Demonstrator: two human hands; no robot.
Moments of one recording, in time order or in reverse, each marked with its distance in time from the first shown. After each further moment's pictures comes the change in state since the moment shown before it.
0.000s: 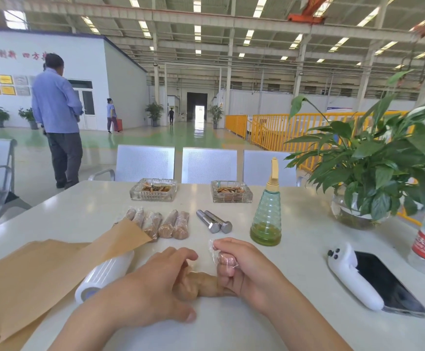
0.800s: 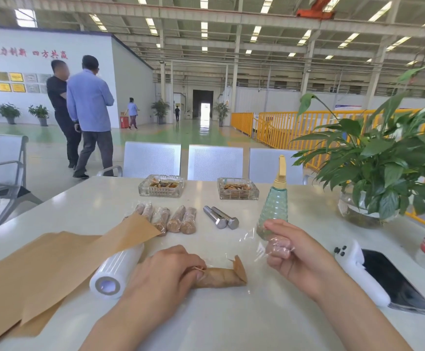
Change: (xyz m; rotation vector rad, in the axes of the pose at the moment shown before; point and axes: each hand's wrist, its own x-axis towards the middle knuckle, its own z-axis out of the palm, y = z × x) left_hand -0.004 -0.005 0.028 0.113 0.423 -0.003; right_hand -0.024 -0.034 -0.051 0.123 0.108 -0.149
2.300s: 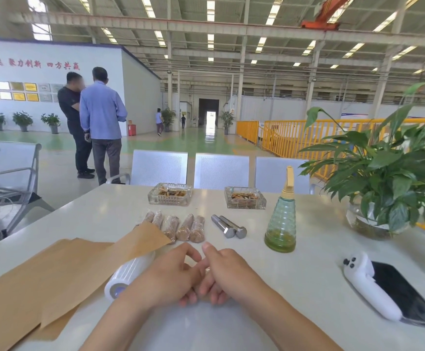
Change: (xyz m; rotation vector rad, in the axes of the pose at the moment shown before) left_hand 0.007 0.009 -0.033 -0.661 -0.262 -0.365; right_hand 0.014 0.066 0.096 -0.908 -0.123 0.008
